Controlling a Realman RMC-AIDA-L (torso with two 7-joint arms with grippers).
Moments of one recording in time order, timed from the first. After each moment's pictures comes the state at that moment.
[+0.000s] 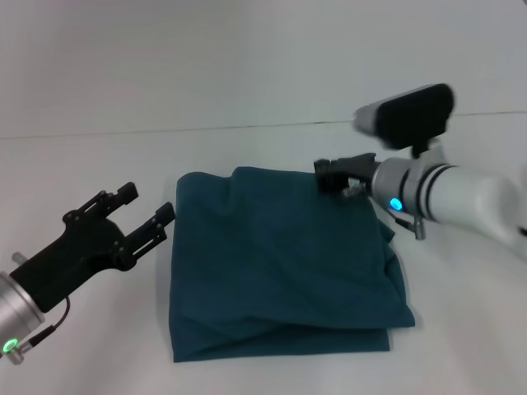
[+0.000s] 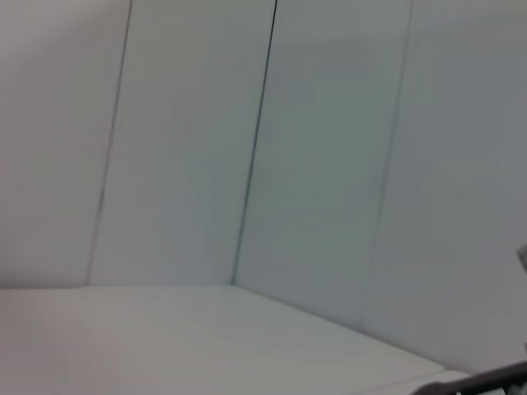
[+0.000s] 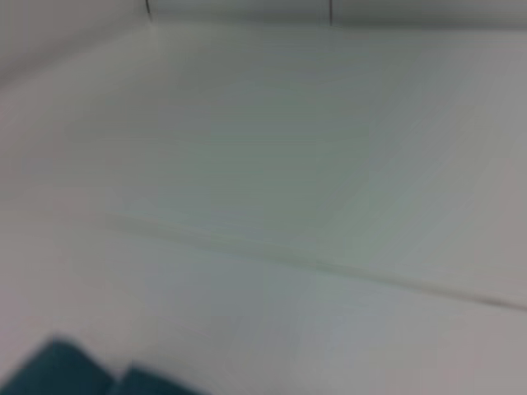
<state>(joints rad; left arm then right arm) -0.39 -2.17 0.79 0.46 1.41 1.33 -0.94 0.84 2.09 -1.55 -0.32 -1.07 -0.32 1.42</state>
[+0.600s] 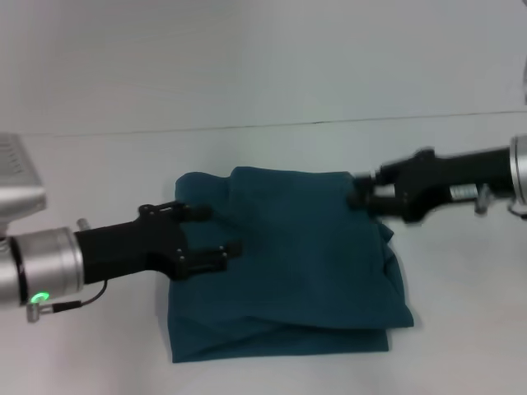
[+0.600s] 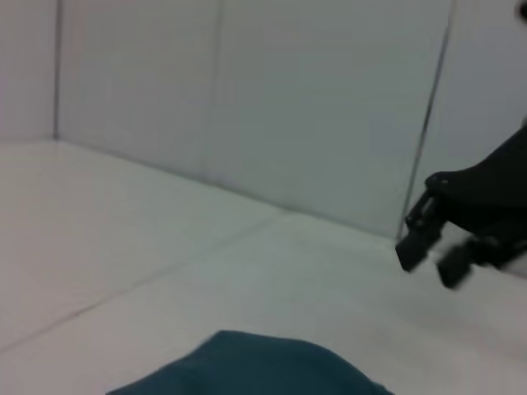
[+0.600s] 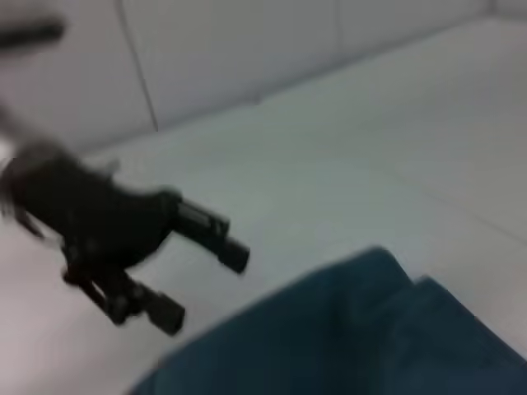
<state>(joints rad) -0.47 -2.16 0.98 0.84 1.82 1.33 -1.45 0.49 1.97 -1.12 -1.11 -1.93 -1.40 1.89</state>
